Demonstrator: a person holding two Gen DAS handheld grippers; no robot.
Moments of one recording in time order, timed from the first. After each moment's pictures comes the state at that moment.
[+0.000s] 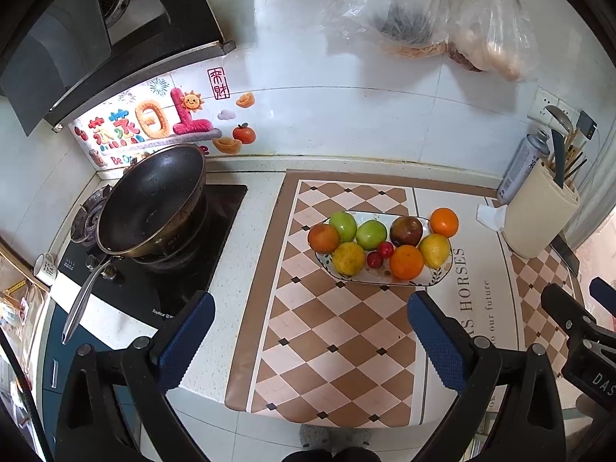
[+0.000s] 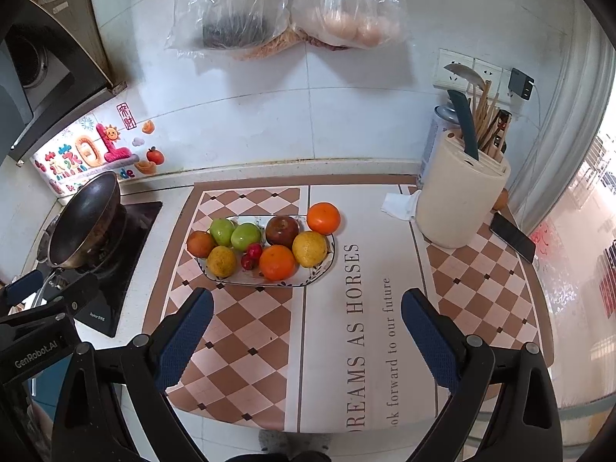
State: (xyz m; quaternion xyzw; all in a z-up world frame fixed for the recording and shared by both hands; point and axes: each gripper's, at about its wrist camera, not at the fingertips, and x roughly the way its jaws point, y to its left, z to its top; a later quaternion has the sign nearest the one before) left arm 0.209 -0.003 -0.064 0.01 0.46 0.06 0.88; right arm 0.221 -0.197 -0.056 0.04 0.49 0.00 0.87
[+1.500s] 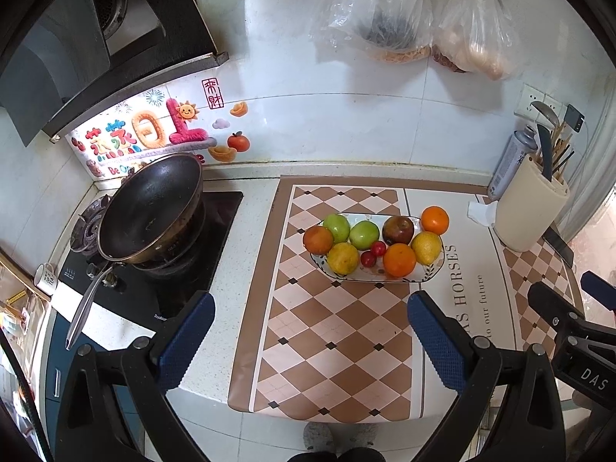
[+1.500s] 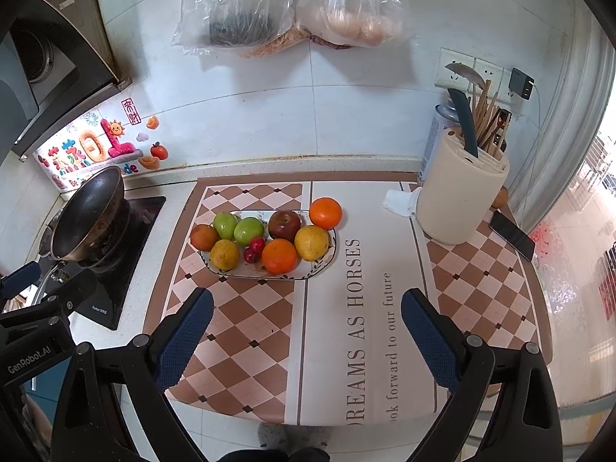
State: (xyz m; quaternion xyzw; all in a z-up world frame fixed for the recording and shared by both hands) left arm 0.195 -0.012 -0.055 0.02 0.45 0.05 0.89; right arm 0.214 -0.194 -0.058 0.04 0.49 0.01 0.87
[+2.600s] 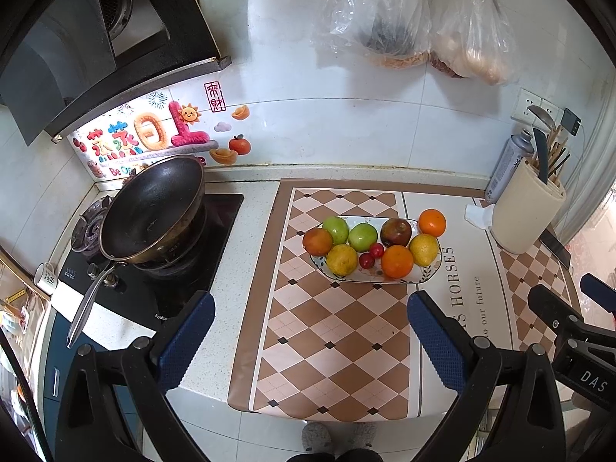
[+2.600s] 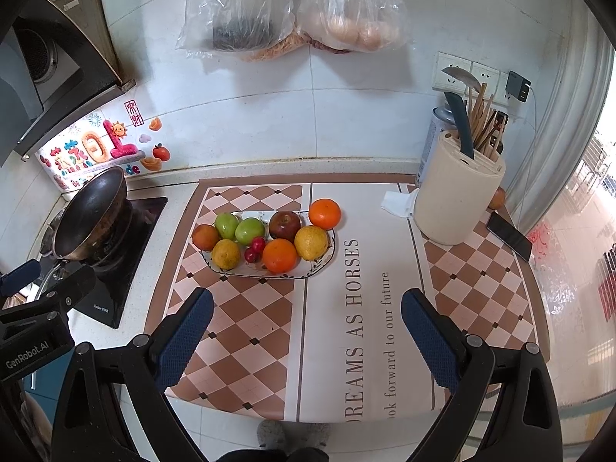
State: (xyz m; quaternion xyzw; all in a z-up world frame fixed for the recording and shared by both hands) left arm 0.191 -0.012 -0.049 0.02 0.45 0.06 0.89; right arm 0.207 -0.195 -0.054 0.04 0.49 0.01 0.87
